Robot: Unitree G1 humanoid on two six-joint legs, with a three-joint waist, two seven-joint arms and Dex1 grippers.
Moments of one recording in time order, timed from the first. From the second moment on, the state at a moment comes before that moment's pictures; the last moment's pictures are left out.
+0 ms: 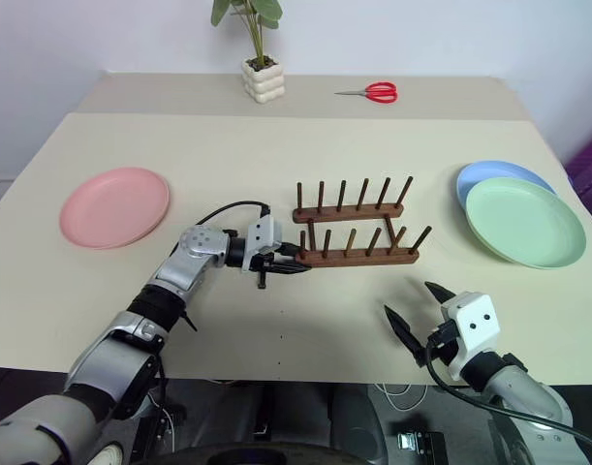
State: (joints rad) left arm -0.66 0.28 -0.30 0.59 -0.07 -0.12 -1.19; right arm 0.53 -0.49 -0.28 -0.56 0.37 0.24 0.57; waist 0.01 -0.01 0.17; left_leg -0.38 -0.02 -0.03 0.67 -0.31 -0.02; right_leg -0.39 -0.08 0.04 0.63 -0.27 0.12
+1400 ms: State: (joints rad) left arm -0.45 0.48 -0.17 0.29 -0.17 0.07 -1.20; right arm 0.52 -0.45 -0.25 -0.44 0.33 0.11 0.61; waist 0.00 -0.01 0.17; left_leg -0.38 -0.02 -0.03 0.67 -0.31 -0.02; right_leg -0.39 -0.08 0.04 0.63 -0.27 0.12
